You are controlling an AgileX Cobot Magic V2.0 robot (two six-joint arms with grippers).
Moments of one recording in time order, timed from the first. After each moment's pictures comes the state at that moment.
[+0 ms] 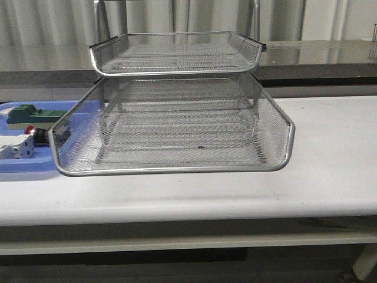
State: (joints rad) left arm -0.02 1.34 -1.23 -0.11 0.88 0.17; right arm 0.10 0.51 -0.80 -0.11 1.19 0.11
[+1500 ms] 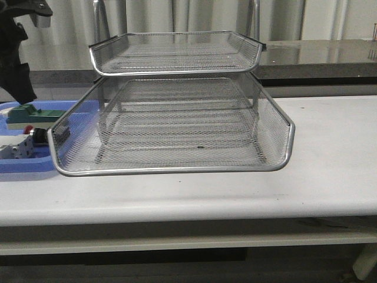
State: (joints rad) left arm -0.02 2.08 -1.82 -0.03 0.95 0.96; right arm 0.10 0.51 -0.80 -0.11 1.19 0.11
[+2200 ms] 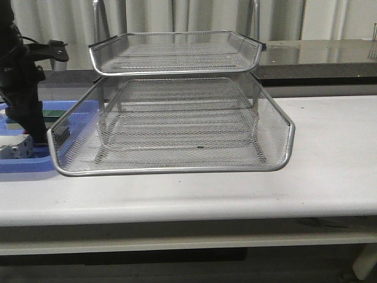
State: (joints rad) left arm -0.02 2.28 -1.94 -0.04 0.98 1.05; right arm 0.10 0.51 -0.80 -0.11 1.19 0.11
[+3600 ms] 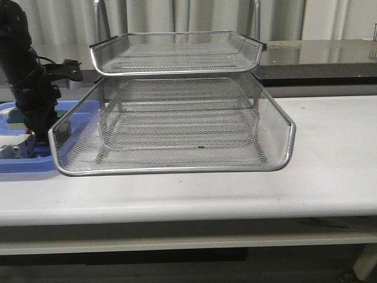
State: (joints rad) left arm -0.05 2.38 -1.99 -0.08 0.93 1.08; right arm 0.10 0.51 -0.80 -0.11 1.20 0.11
